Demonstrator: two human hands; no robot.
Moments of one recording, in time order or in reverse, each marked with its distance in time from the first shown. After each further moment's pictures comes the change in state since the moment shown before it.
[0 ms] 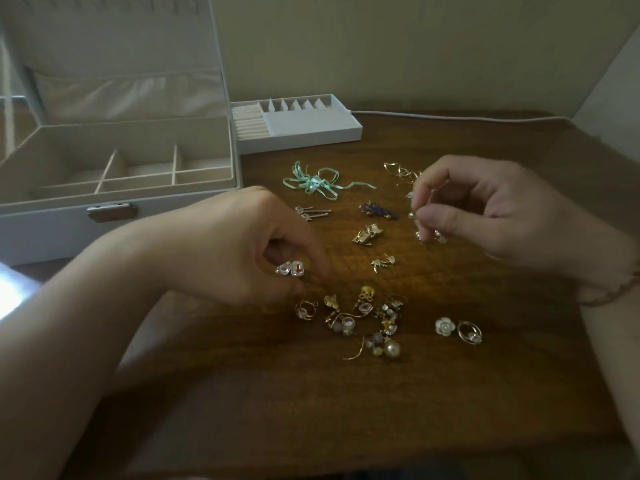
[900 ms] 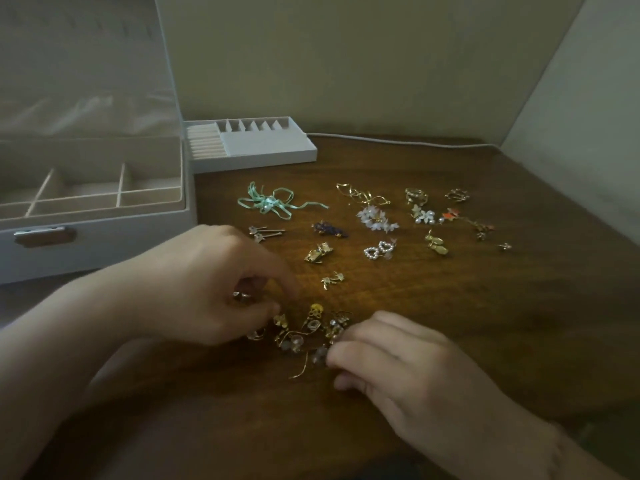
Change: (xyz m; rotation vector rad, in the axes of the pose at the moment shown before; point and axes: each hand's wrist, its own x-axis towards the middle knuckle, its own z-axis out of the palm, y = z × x) left_hand 0.009 0.002 0.020 0.131 0.080 0.065; right_hand -0.073 -0.039 0.081 -0.486 0.030 -0.159
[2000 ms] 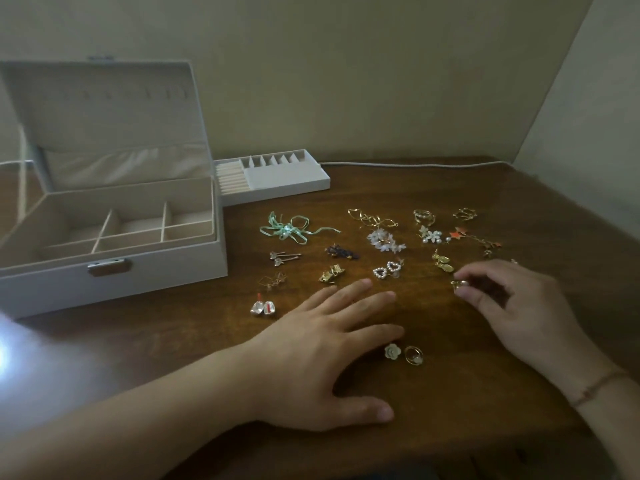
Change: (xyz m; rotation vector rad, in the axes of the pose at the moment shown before) left_hand 0.022 0.053 0.055 0.165 -0.138 0.071; right_hand -0.039 0.107 -0.039 -0.049 0.301 0.534
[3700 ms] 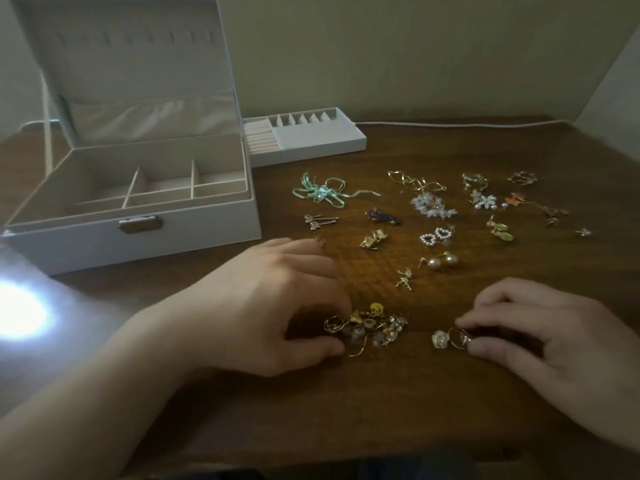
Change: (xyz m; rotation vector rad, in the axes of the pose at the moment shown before) left_hand -0.059 -0.038 -0.028 0.009 0.180 0.035; right_hand -0.029 -0.075 -0.002 0.107 -0.388 -0.194
